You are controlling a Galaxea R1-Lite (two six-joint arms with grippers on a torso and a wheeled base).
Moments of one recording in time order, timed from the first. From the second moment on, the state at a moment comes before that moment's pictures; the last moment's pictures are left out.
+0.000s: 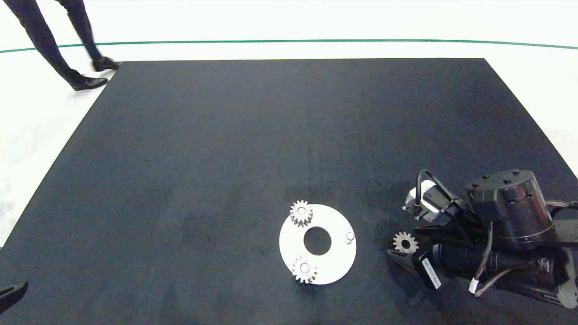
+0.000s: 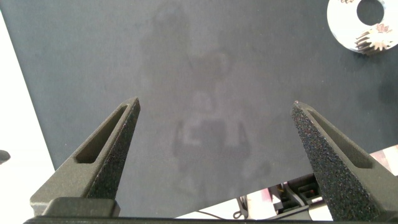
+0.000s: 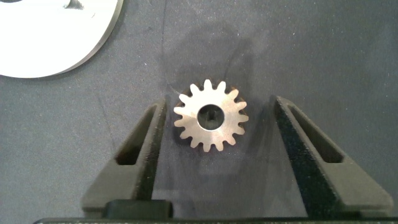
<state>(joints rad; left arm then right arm) -0.33 0.72 -0.95 0.64 0.11 0.15 0.56 1.54 -0.69 -0.15 -0.17 -0.15</state>
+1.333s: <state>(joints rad) -0.33 0.70 -0.94 0.64 0.11 0.15 0.56 1.58 -0.69 -0.18 -0.17 -0.14</state>
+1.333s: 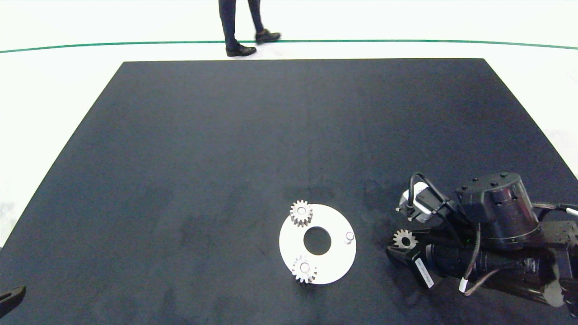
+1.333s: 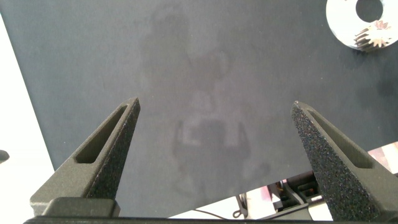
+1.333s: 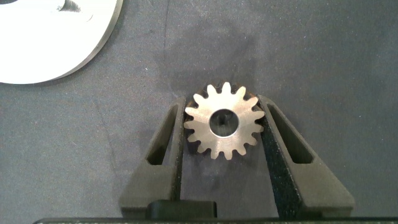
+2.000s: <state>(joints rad) -0.34 0.70 -0.93 0.64 0.11 0.15 0.56 1.57 -0.68 -0.18 -0.17 -0.14</state>
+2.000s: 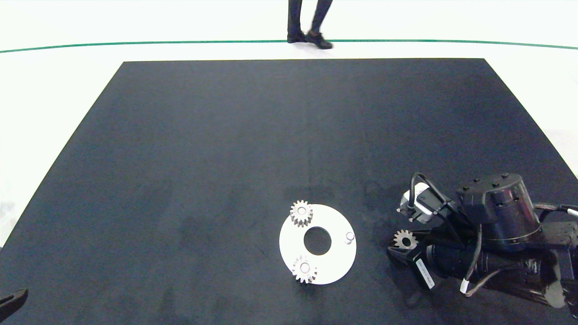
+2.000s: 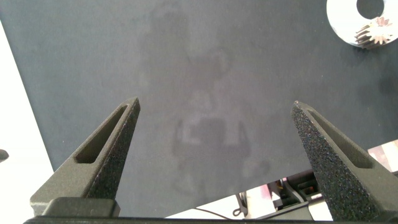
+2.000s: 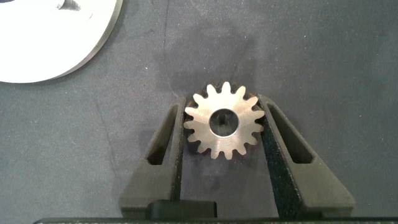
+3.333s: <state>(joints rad) -0.34 0.71 -0.93 0.64 0.11 0.15 0.81 1.54 -0.89 -0.04 -0.23 -0.15</state>
